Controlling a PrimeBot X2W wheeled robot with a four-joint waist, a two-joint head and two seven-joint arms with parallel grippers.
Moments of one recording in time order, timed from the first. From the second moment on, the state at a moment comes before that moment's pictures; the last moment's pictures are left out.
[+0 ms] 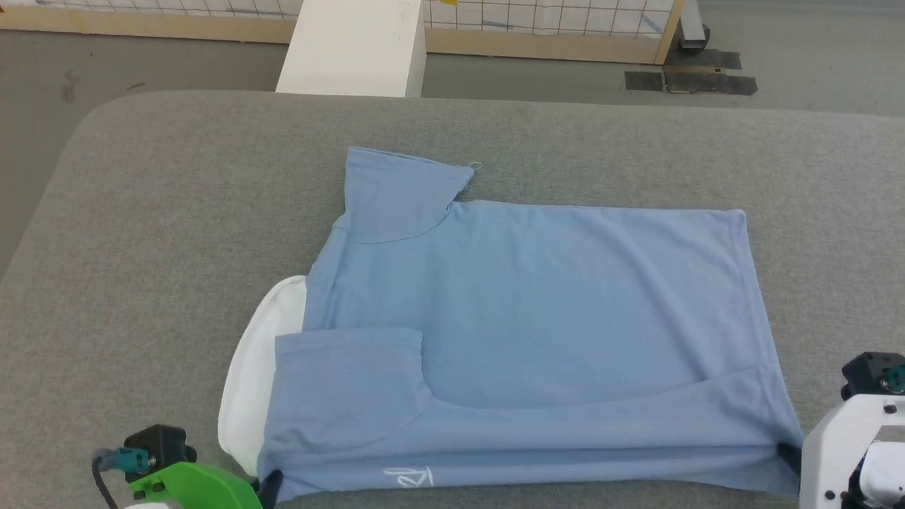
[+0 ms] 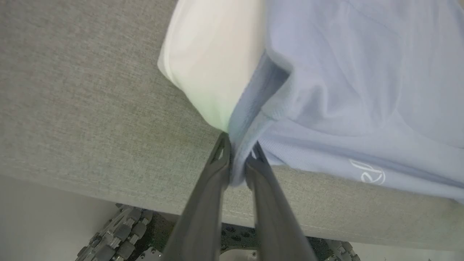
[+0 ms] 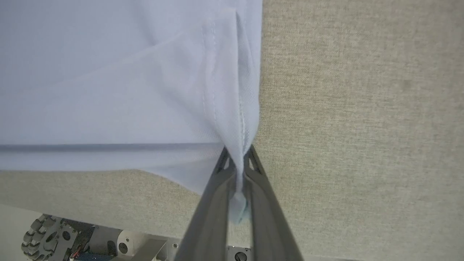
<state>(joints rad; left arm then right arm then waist) 0.19 0.43 -0.24 -0.21 -0.86 0.40 0.49 0.07 -0.17 -0.23 -0.12 0.30 0.13 1.02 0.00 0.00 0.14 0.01</state>
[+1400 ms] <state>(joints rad) -1.07 0.41 -0.44 0.61 -0.53 0.17 0.67 -0.49 -0.18 -0.18 -0.08 0.33 0.13 0.55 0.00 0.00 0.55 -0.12</state>
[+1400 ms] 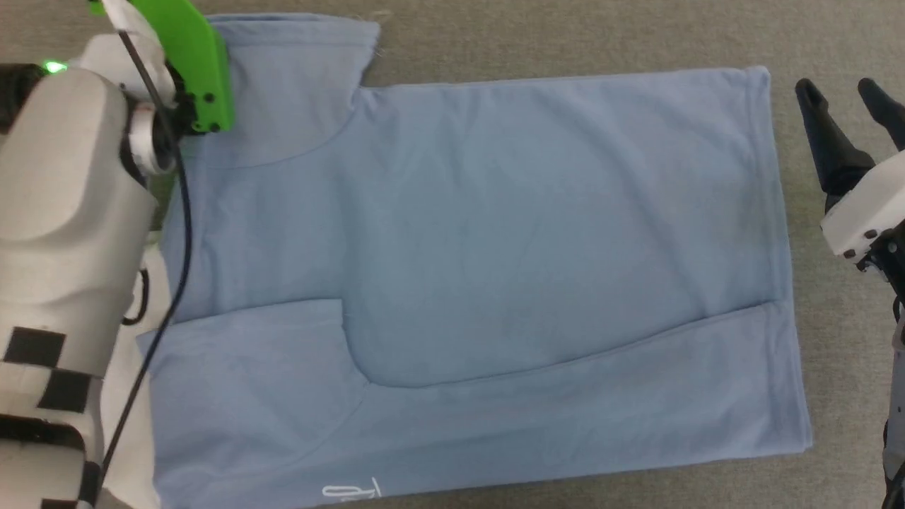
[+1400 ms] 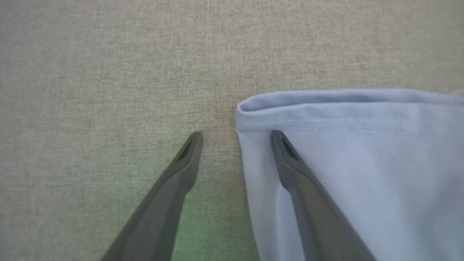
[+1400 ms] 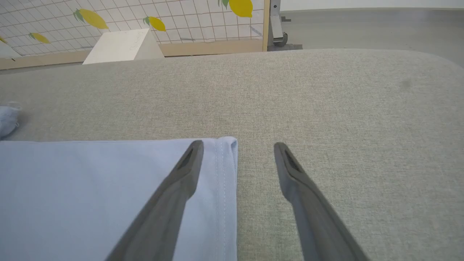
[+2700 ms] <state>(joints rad) -0.82 0.37 -0.31 0.14 -0.73 0.09 0.49 -0.71 -0.41 0.01 0.18 0.21 0.13 1.02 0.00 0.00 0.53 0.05</state>
